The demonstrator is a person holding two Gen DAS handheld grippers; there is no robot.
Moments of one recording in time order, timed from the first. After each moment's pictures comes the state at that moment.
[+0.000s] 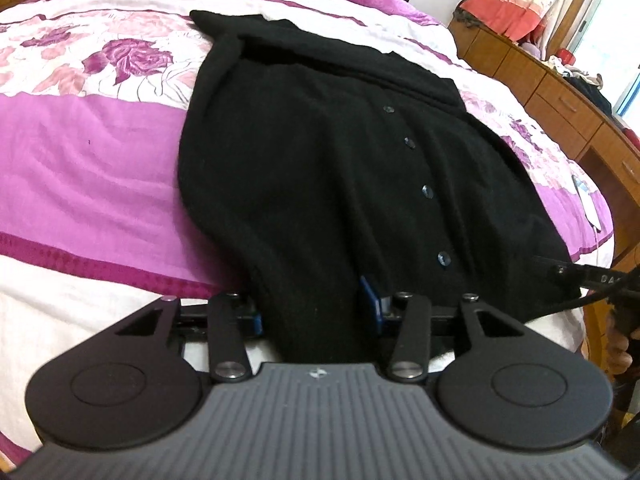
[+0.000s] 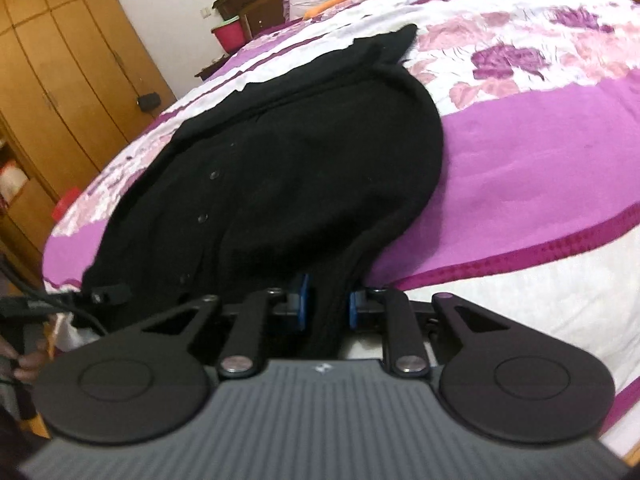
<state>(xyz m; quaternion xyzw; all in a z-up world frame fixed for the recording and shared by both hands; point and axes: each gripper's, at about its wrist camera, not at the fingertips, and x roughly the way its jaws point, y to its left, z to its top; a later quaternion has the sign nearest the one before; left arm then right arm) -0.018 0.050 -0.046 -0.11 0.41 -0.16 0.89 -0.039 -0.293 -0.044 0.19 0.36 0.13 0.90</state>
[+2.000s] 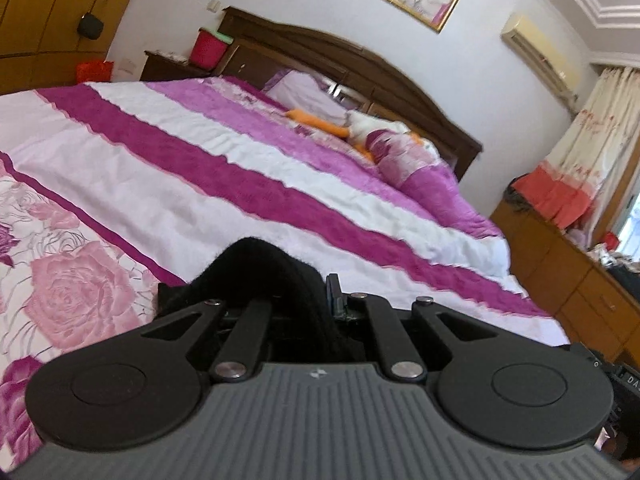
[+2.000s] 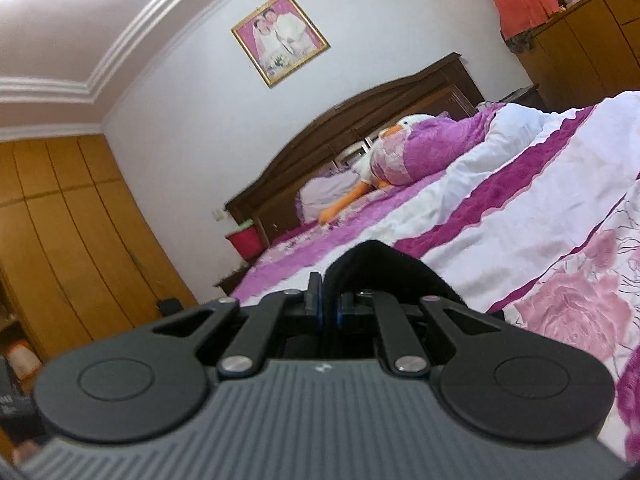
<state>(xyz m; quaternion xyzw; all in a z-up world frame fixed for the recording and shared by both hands) 0.266 0.057 0.063 -0.22 0.21 -0.04 0.95 0.201 -0.310 0.038 0.29 0.08 0.08 0.95</state>
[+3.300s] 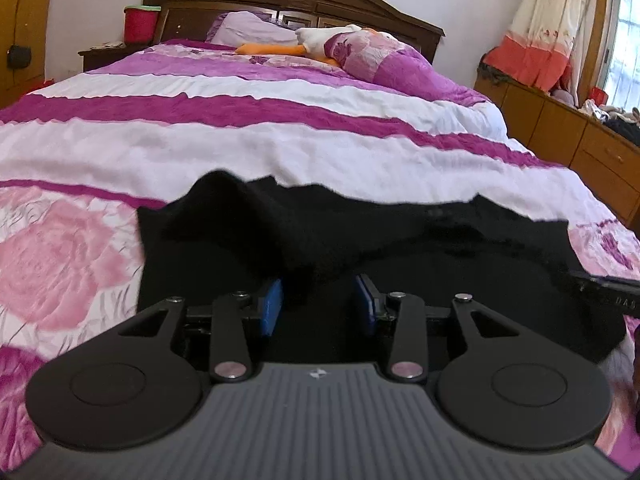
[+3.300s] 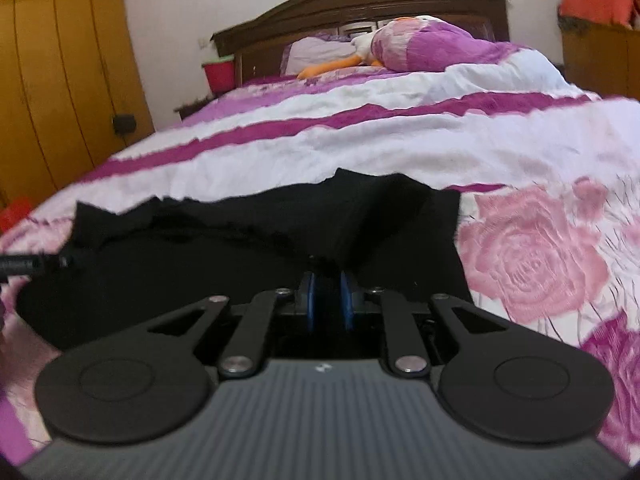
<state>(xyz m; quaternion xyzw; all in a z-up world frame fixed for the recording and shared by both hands) 0.277 0.034 -0.022 -0.07 0.29 -0.11 0.95 0.218 -0.288 -0.026 0.08 0.27 0.10 0.95</state>
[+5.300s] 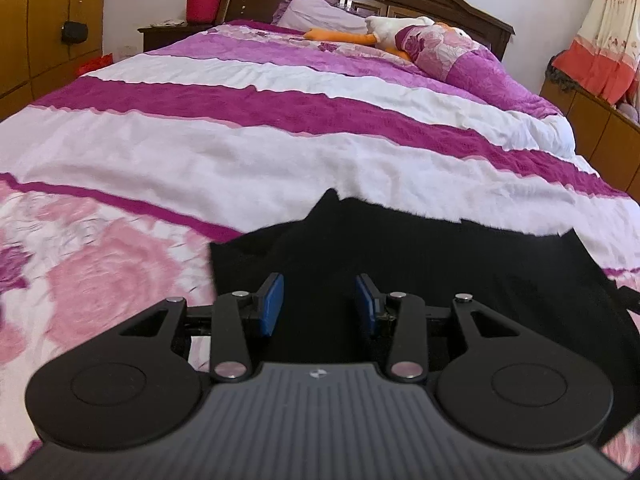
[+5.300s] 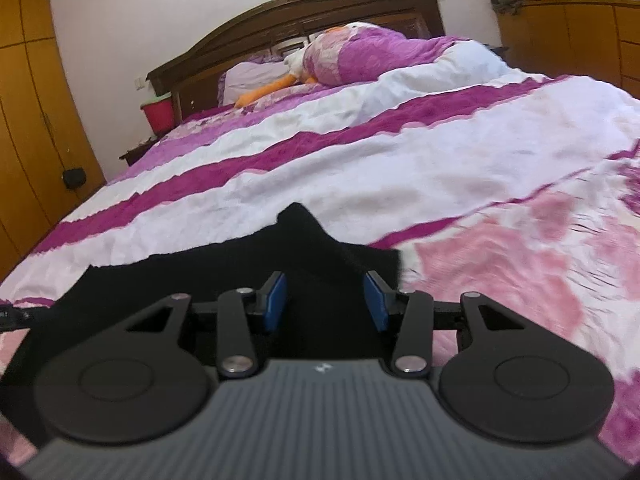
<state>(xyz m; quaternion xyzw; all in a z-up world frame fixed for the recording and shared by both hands) 0.312 0.065 0.006 -0.08 0.33 -0.01 0.94 0.249 -0.327 -0.015 0.16 0.25 0.02 0.95</state>
